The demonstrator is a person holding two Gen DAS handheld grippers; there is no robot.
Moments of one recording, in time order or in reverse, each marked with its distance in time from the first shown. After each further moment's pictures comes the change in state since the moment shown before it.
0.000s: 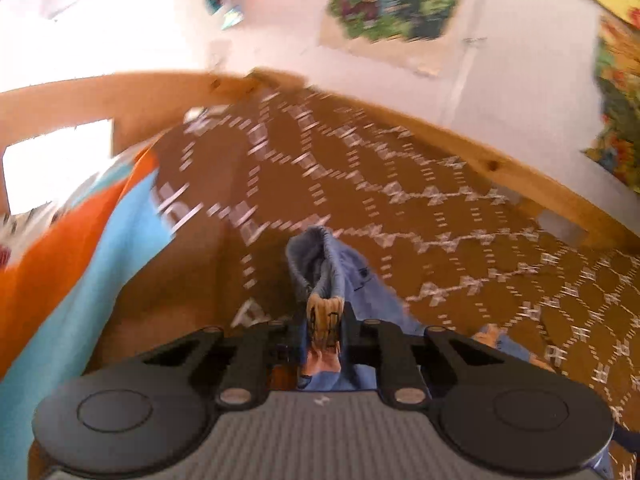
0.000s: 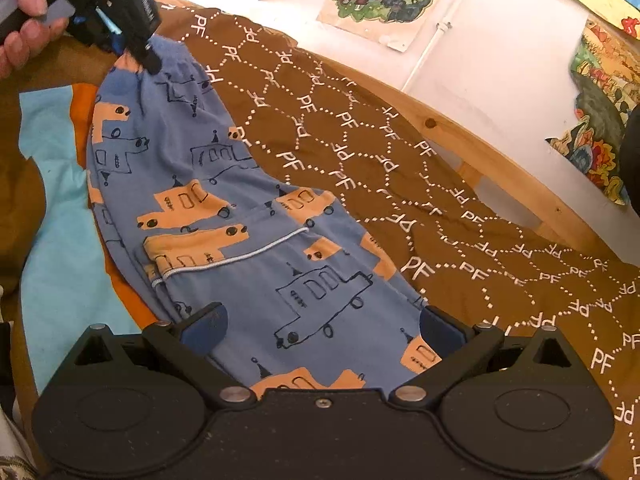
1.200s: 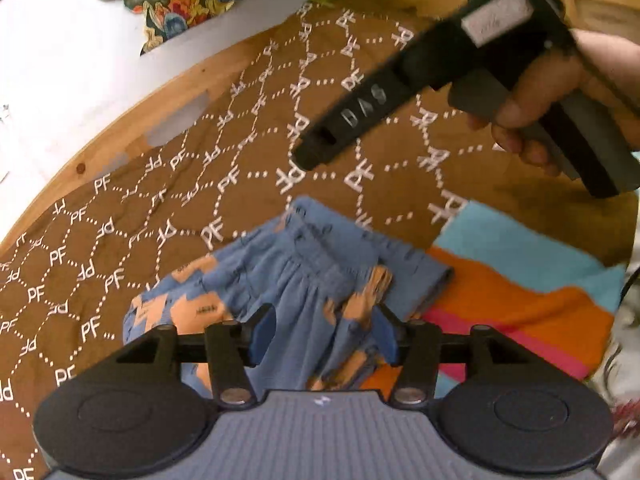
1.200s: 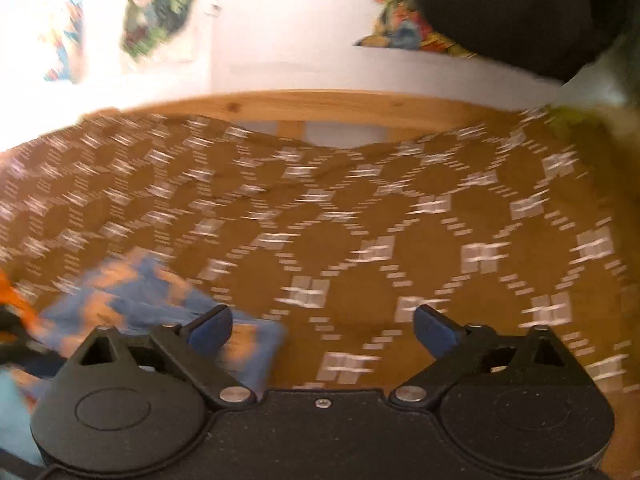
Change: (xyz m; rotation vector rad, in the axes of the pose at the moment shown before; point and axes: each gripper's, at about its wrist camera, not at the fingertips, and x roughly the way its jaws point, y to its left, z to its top) left arm -0.032 -0.240 -0.166 1.061 0.112 -0.443; right arm -0.006 -0.183 -0.042 0.591 0.050 0.039
